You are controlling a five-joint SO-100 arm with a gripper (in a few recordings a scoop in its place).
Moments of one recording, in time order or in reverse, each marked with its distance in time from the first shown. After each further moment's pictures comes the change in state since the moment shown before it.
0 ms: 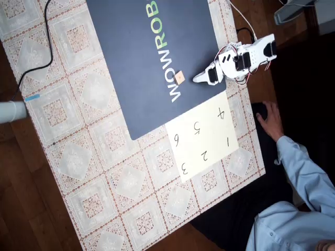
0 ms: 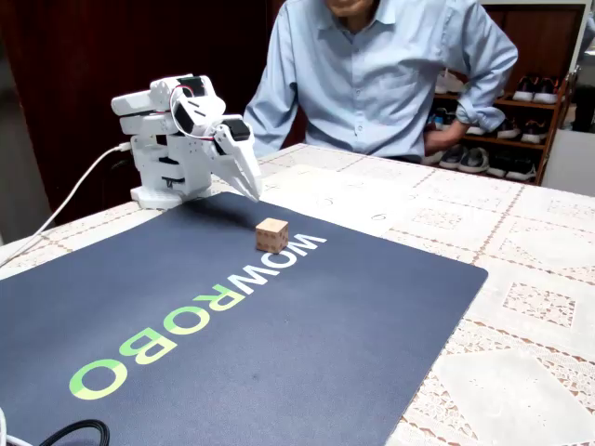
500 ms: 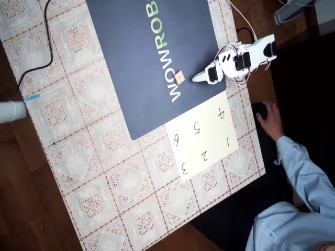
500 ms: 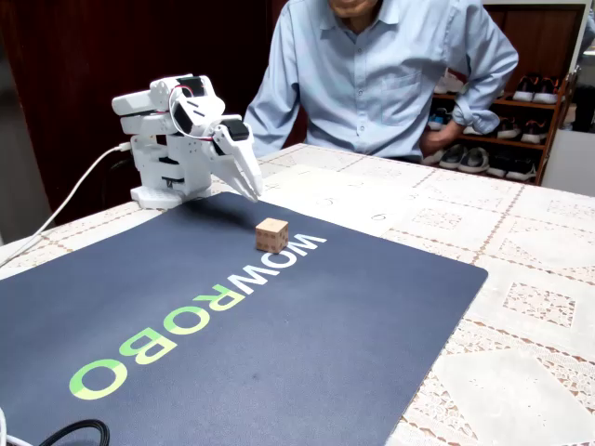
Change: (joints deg) arm 2.9 -0.3 0.0 0.4 -0.6
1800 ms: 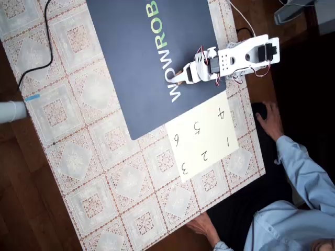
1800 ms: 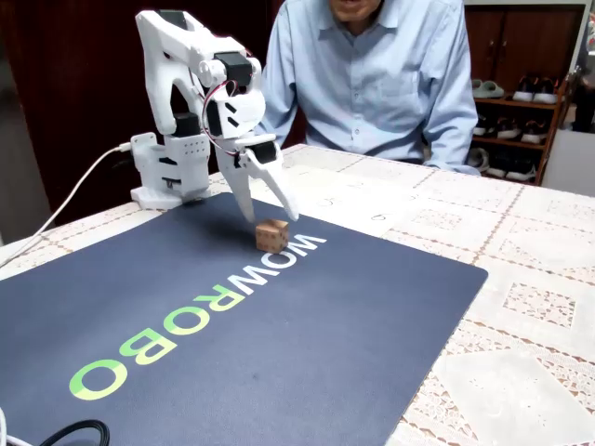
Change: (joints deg) arm 1.5 -83.5 -52.6 7.6 -0.5
